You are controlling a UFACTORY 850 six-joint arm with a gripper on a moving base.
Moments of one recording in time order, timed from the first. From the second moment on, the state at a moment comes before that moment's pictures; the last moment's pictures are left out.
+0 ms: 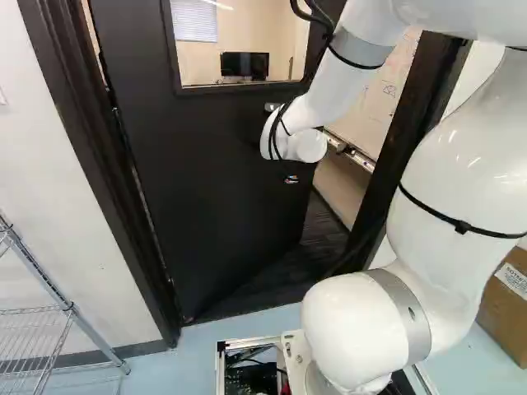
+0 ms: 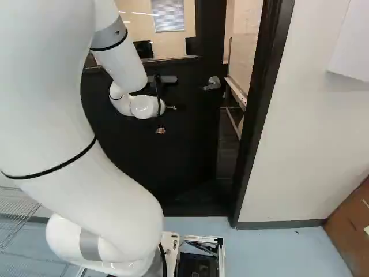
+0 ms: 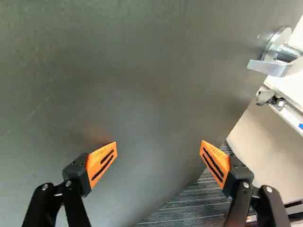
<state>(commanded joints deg) 4.3 -1.1 -34.2 4.6 34.3 0.0</state>
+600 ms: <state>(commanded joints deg) 6.6 -4.5 -37.7 4.6 34.3 0.0</state>
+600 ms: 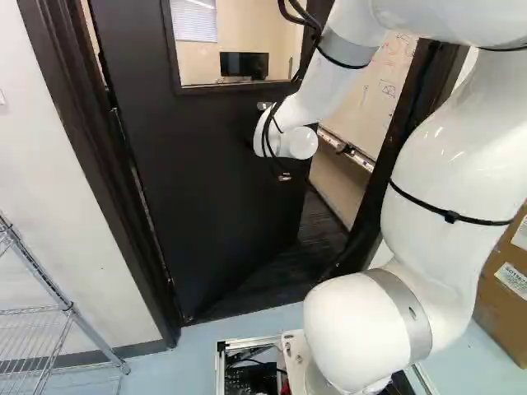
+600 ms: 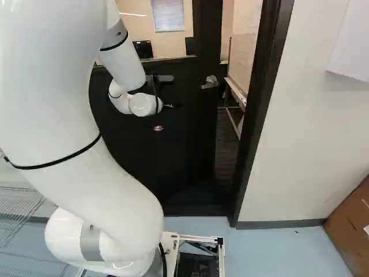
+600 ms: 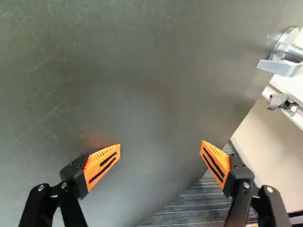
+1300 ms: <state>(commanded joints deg) 9.4 -9.7 -43.4 4.6 34.3 0.0</state>
